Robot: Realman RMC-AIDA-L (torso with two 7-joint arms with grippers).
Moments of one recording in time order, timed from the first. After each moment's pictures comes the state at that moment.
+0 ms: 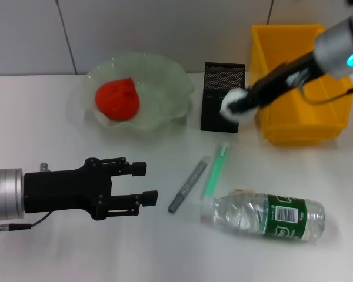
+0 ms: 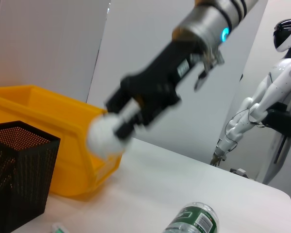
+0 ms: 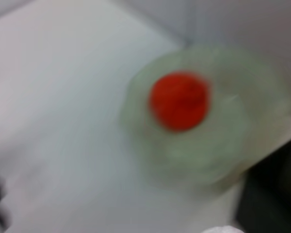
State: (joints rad) left arm -0.54 -1.98 0.90 0.47 1.79 1.63 -1.28; right arm 0.90 2.06 -0.93 -1.13 -2.53 -1.52 2.31
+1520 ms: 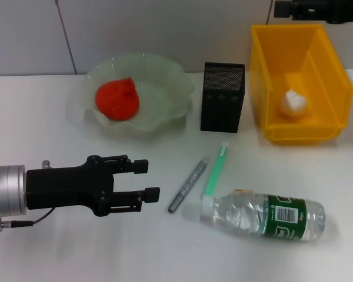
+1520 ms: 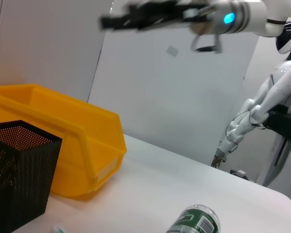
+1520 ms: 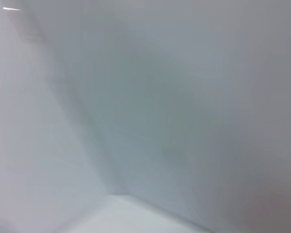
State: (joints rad) left arm -0.55 -1.98 0.90 0.48 1.79 1.63 -1.31; right arm 0.72 1.88 -0.72 -0.91 -1.82 -1.55 2.01
